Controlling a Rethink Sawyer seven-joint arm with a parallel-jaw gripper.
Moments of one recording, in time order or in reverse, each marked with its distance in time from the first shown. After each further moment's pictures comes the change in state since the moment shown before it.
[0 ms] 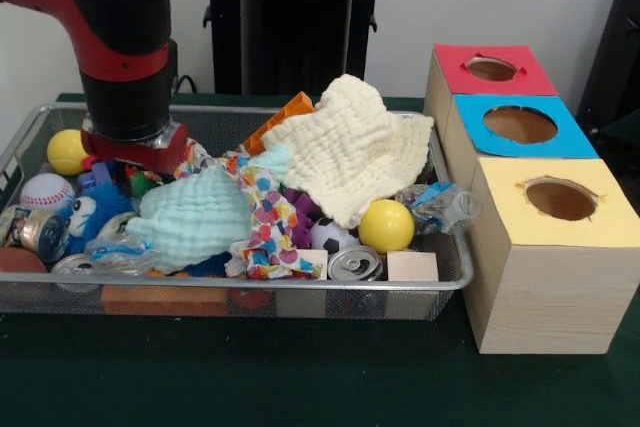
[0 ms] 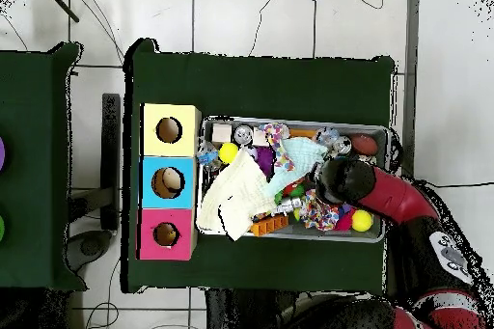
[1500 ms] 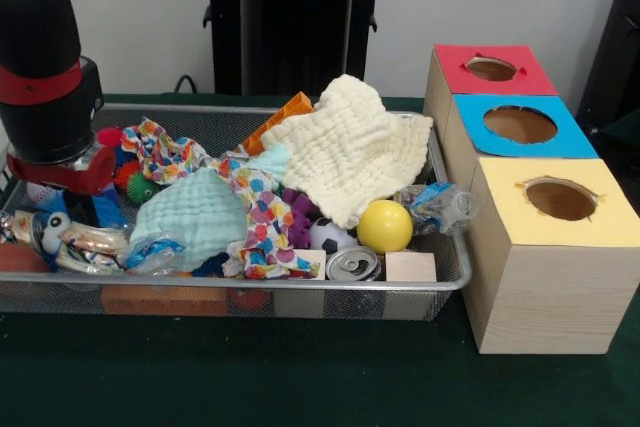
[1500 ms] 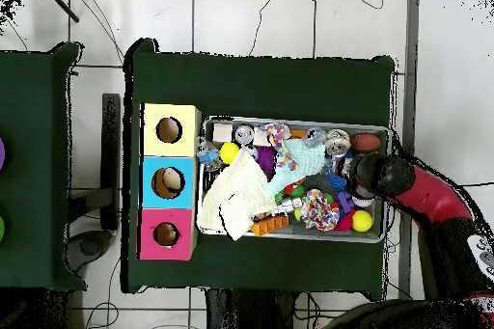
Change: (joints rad) arm -0.182 0.062 0.141 -0.130 -0.124 0.077 0.000
